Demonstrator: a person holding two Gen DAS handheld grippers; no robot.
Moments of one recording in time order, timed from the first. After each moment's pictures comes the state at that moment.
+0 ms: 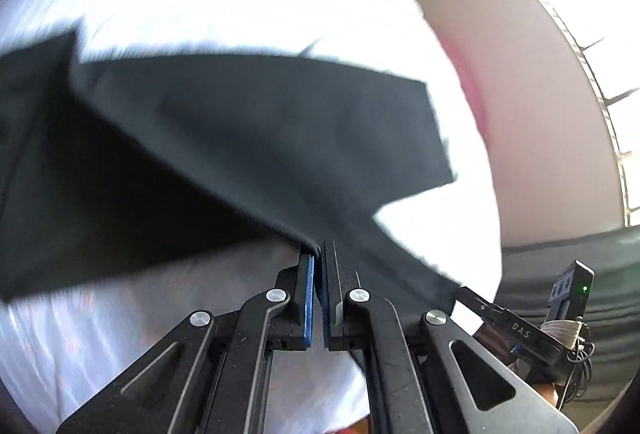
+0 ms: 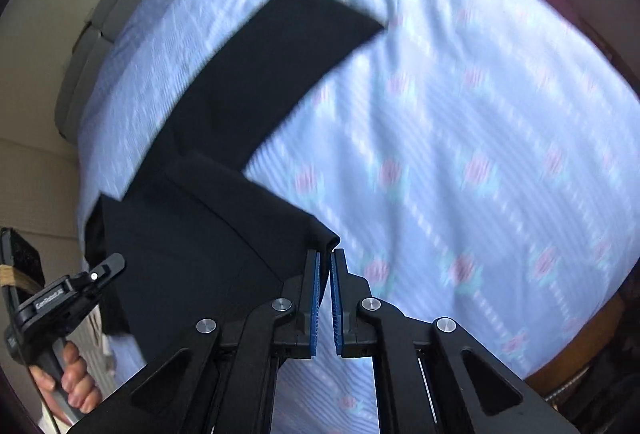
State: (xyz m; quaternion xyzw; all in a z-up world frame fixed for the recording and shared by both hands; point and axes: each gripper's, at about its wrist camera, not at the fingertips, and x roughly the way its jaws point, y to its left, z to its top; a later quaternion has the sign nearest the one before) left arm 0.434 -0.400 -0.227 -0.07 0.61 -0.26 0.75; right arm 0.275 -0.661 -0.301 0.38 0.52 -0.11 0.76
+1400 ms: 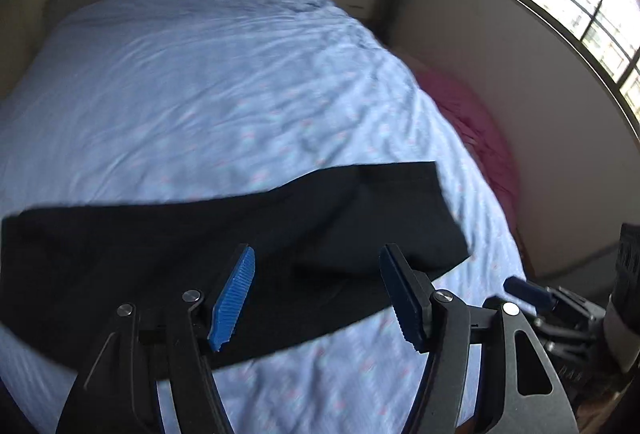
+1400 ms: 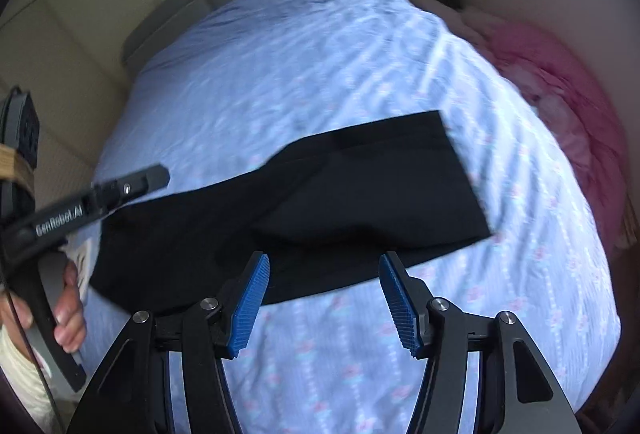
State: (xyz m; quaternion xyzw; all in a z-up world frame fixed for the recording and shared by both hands) left arm 0.462 -0.370 -0.139 0.01 0.51 -0.19 0.84; right arm 0.378 -0.616 -0.172 0.19 0.48 0.02 0.86
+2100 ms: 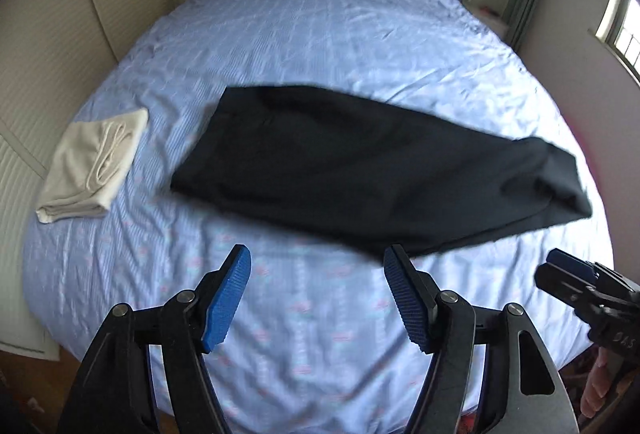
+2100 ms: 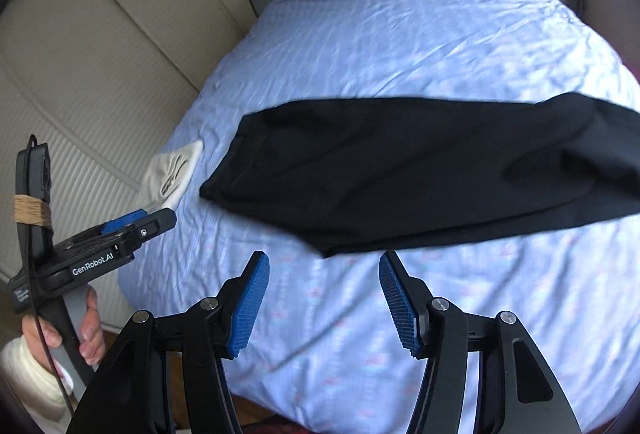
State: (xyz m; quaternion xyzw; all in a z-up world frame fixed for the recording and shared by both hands) left arm 0.340 0.030 -0.161 -0.01 0.51 -0.02 0.86; right arm 0.318 -0.226 -0.182 0.14 0.48 0.19 0.85
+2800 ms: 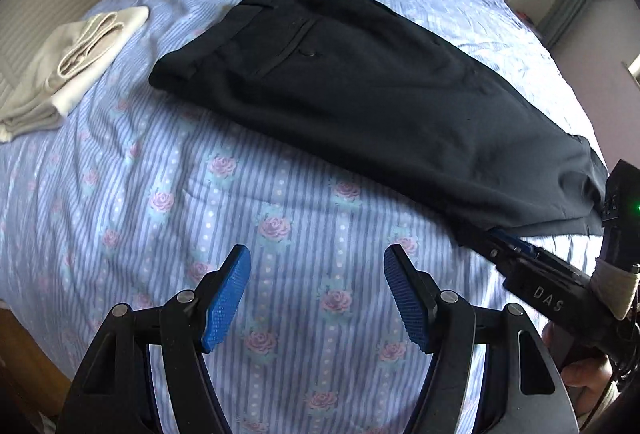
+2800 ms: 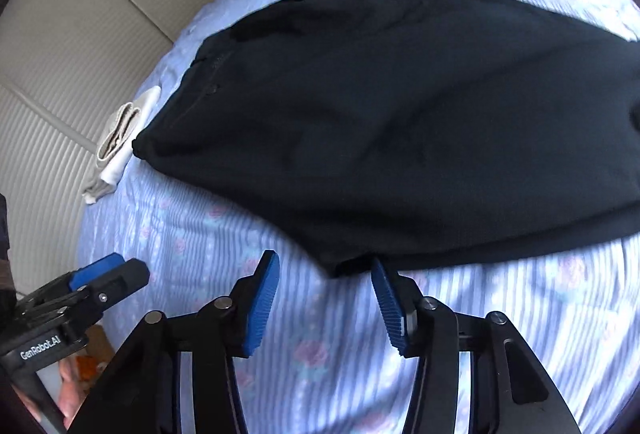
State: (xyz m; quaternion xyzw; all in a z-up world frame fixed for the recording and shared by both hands) left arm 0.347 0.076 -0.294 -0.09 0.55 0.01 0.83; right arm 0.404 -0.137 -0.343 0.12 0.52 0.18 0.82
